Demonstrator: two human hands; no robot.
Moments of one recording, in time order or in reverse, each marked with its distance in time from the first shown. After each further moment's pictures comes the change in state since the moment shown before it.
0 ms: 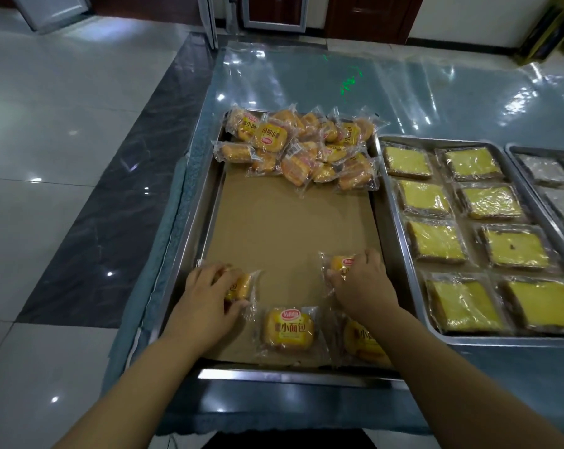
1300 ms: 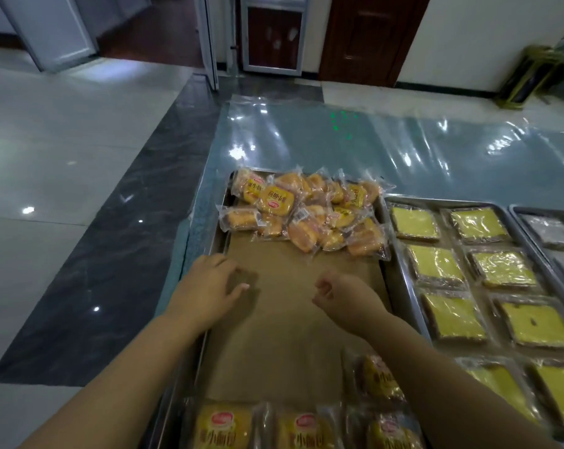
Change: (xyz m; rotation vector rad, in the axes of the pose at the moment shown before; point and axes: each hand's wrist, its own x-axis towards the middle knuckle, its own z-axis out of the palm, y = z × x) left_hand 0.137 -0.009 -0.072 0.052 0.065 0.122; right_hand 0.085 -0.067 -0.047 0.072 -0.100 -0.254
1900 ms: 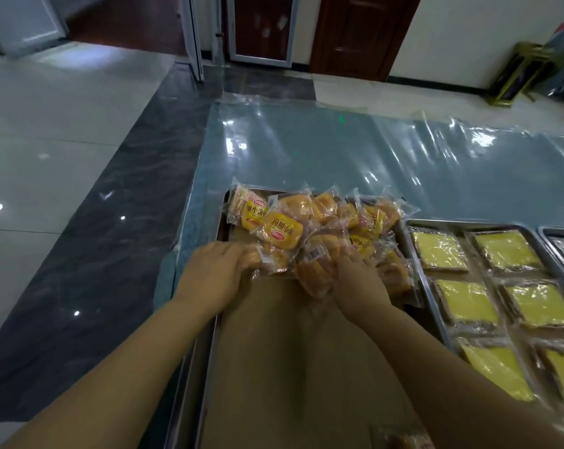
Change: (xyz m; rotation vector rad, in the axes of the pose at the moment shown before) left_hand 0.125 -0.040 0.010 -0.008 0.100 0.095; right_hand 0.111 -0.020 -0.020 -0.149 0.126 0.138
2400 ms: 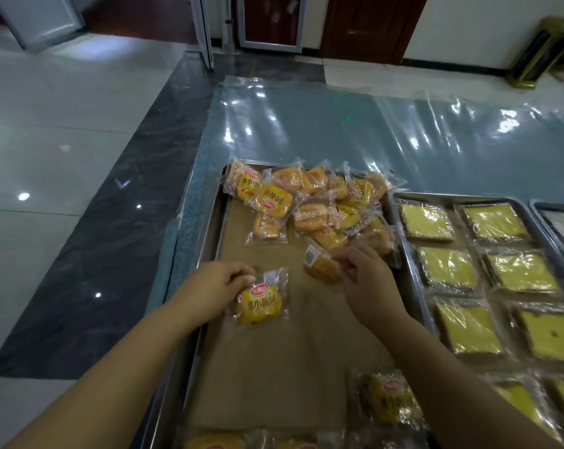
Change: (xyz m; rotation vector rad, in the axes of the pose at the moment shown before) left_hand -0.075 0.047 -0.010 -0.400 -0.335 -0.250; right_hand -0.073 0.047 0.001 0.377 0.232 -0.218
